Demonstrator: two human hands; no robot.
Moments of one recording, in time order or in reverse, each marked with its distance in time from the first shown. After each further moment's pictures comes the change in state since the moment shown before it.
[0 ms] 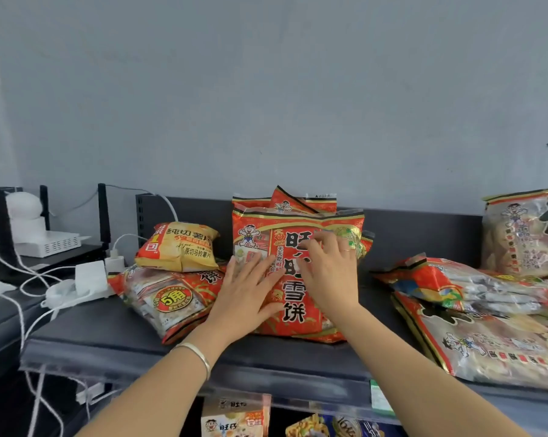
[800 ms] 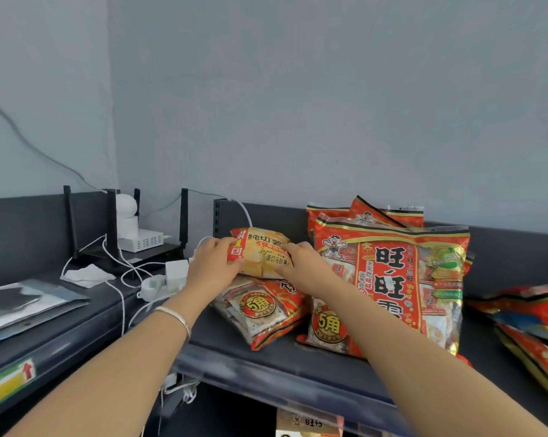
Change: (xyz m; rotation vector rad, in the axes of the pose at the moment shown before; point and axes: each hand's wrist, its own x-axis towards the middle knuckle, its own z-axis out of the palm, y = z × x) left_hand -0.041 -0.165 -0.055 -0.286 0.069 -0.682; right_hand 0.053 -0.147 0.053 0.360 -0.764 -0.078
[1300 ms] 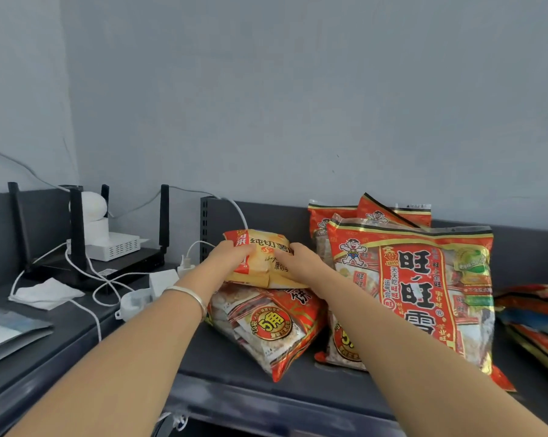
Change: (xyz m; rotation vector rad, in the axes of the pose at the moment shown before) left_hand 0.071 -0.004 0.016 -0.599 -0.372 -0.346; right_hand 0.060 -0.012 0.022 0.369 -0.043 0.375
